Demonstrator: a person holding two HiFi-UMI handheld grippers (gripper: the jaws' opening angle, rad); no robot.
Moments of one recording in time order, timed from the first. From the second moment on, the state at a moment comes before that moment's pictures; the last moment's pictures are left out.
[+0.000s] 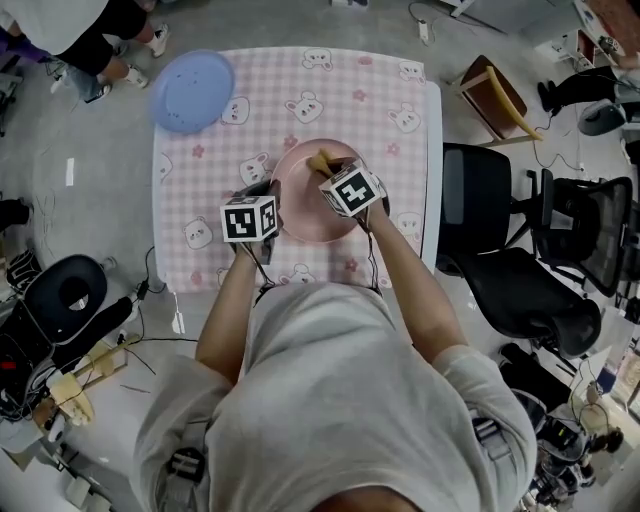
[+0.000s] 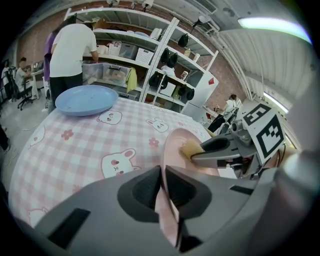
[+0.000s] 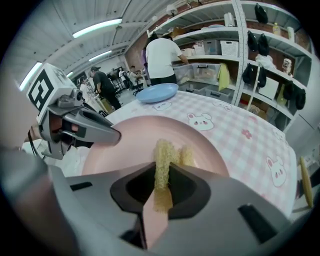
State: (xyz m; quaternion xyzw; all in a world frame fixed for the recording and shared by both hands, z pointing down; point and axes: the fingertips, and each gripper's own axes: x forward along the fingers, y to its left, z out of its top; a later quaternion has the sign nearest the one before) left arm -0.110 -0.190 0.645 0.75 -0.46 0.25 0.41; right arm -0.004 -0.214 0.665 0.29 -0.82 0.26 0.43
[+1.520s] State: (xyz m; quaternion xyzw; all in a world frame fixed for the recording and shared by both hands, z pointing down) left arm -0.122 -0.182 0.671 0.72 -0.46 0.25 0.45; right arm 0.002 -0.108 0.690 0.13 -0.82 0.24 0.51
